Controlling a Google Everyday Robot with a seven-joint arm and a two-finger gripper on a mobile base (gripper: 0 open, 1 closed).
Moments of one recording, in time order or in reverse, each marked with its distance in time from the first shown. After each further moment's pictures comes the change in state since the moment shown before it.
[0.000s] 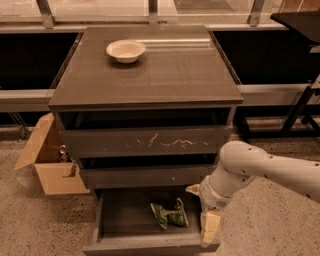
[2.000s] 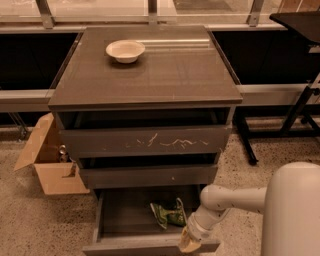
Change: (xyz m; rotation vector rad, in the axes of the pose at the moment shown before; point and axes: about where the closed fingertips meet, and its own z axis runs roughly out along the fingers) arm 0.085 -0.015 0.217 -0.152 -0.040 -0.047
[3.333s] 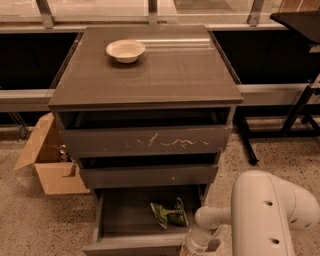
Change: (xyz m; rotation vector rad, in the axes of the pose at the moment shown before) arm 0.079 -0.031 0.121 0.025 0.059 0.106
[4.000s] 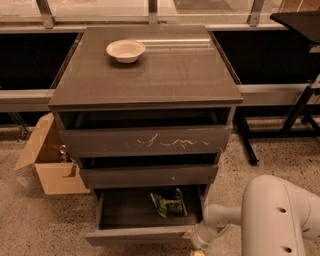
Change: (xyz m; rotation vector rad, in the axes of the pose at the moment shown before) arm 0.017 -0.022 -0.020 0.096 -0.022 0.023
